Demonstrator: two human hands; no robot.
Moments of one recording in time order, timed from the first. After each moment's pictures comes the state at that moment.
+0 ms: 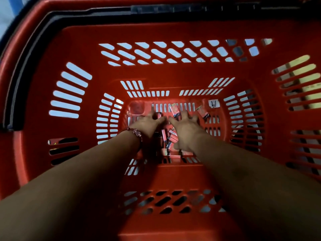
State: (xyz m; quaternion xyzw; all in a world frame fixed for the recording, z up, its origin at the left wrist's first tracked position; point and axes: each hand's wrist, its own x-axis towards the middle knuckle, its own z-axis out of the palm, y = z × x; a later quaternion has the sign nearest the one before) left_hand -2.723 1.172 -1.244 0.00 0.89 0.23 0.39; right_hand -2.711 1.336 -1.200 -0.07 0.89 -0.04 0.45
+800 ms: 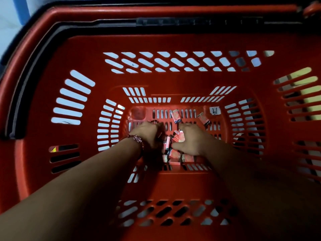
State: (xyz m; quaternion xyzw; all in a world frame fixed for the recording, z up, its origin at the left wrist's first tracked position) left_hand -2.725 1.175 -1.217 0.07 0.89 0.14 0.44; right_hand -2.711 1.363 -1.206 -0.04 0.88 -0.19 0.43
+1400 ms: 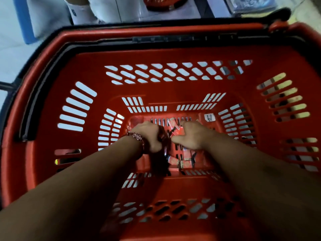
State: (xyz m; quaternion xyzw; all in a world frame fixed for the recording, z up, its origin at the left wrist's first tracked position) left_hand -2.742 1.187 -1.178 0.09 0.90 0.11 0.40; right_hand -2.741 1.364 -1.165 0.00 0.88 -0.20 0.43
